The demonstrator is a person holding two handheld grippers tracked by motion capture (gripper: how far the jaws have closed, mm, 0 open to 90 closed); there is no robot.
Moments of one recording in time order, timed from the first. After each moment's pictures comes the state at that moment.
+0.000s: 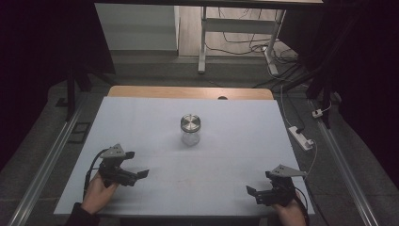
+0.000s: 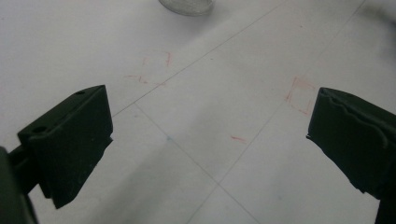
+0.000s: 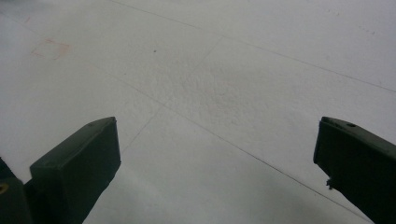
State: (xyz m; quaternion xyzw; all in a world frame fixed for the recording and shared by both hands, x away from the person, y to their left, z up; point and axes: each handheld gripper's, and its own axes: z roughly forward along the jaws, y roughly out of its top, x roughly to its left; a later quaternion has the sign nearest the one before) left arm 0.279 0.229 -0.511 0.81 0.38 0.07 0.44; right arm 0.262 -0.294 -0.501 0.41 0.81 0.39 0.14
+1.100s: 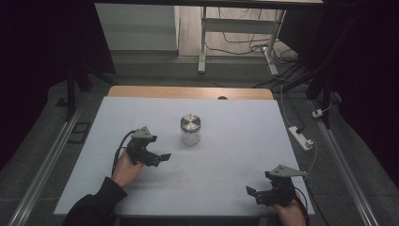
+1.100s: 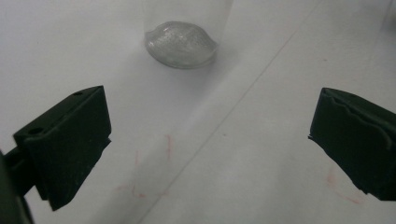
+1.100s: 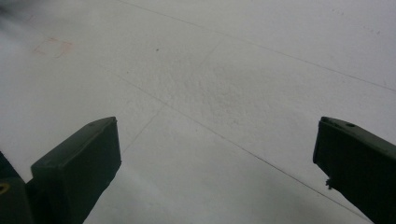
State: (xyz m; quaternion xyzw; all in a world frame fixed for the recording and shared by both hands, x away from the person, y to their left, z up) left arm 0.352 0.172 -0.510 0.83 0.34 0.08 0.44; right arm 0.262 -0.294 -0.501 0.41 0.81 0.39 0.13
